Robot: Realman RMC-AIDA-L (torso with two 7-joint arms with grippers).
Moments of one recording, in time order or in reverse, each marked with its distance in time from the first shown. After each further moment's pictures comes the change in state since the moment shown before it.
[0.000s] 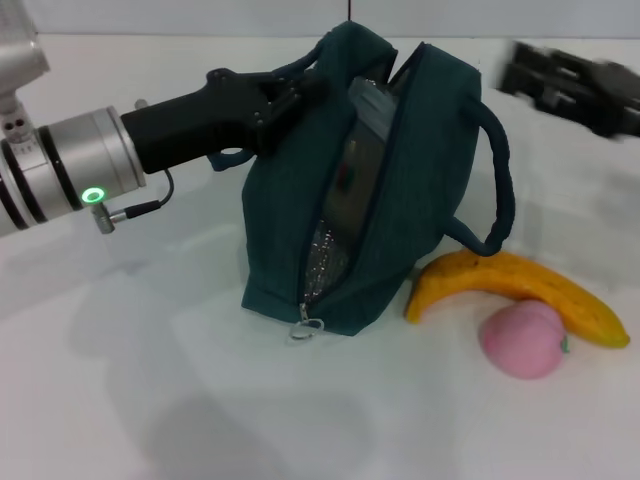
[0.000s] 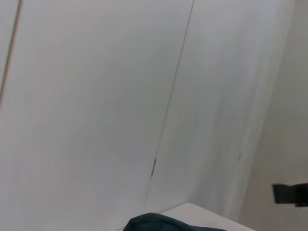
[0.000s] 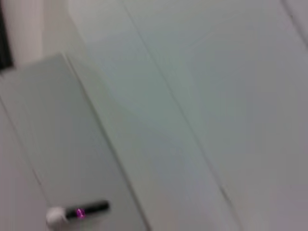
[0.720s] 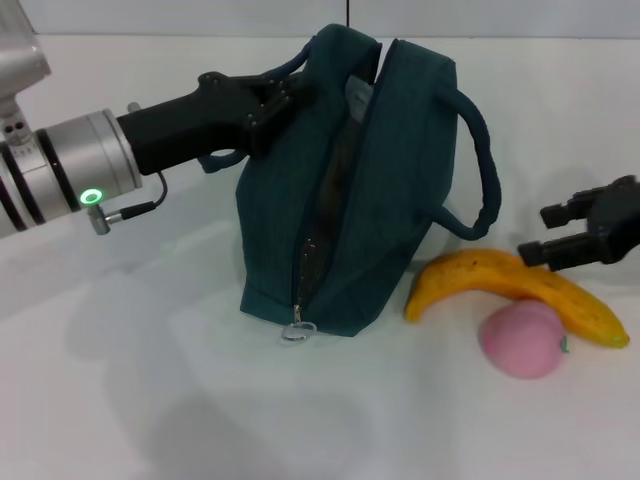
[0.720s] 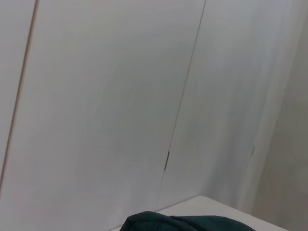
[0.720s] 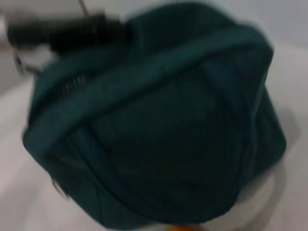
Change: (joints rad) left arm 0.005 0.002 -0.001 -0.005 0.008 -0.038 0.012; right arm -0.005 0.002 -0.195 -0.513 -0.708 0.059 0.416
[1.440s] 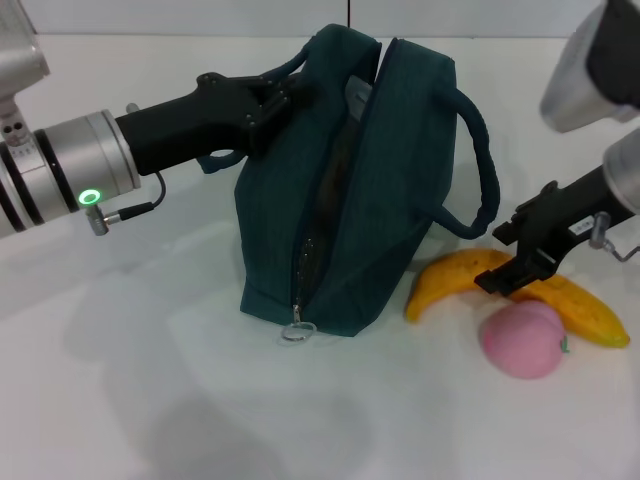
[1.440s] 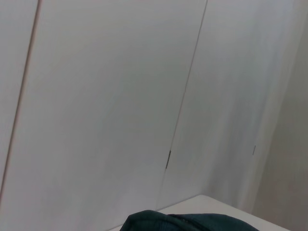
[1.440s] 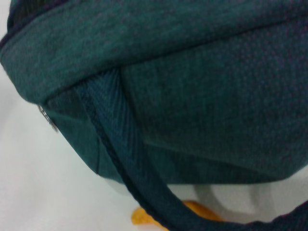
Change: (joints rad) left arm -0.003 0.002 -0.004 -0.007 0.002 0.000 0.000; right arm 0.143 0.003 -0.387 -0.060 -0.190 0.095 0.229
